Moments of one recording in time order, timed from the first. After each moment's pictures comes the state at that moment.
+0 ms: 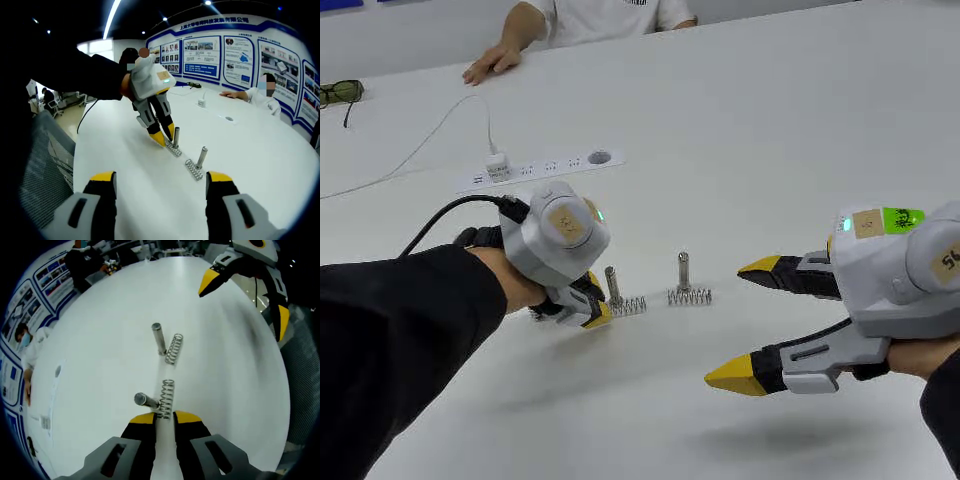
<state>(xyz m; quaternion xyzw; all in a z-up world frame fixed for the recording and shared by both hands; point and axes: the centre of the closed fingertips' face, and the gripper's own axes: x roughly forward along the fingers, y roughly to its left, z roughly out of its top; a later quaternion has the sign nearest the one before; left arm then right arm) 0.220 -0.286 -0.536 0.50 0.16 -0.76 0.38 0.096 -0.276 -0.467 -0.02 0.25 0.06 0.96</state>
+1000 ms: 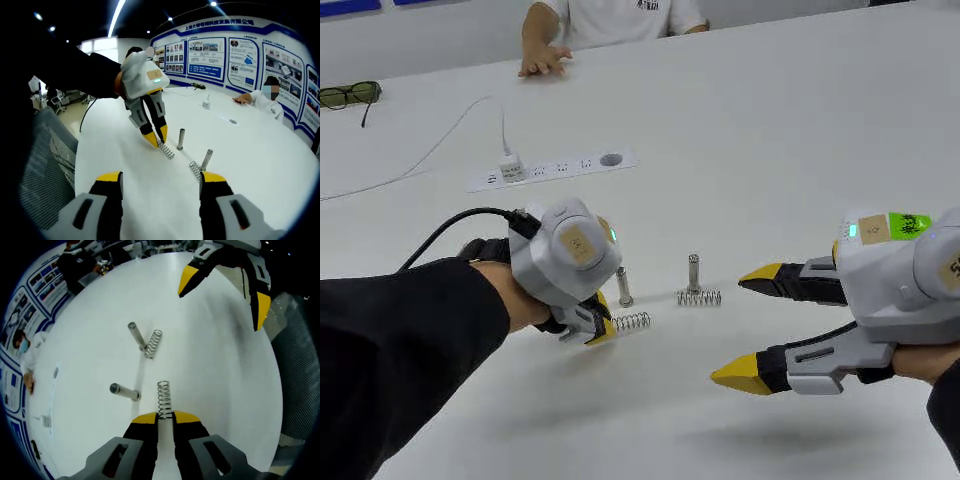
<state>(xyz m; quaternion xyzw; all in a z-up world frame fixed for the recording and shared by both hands) 0.206 -0.254 -0.530 0.52 0.15 -0.76 0.36 0.100 -0.266 -0.466 -0.04 0.26 0.08 0.96</state>
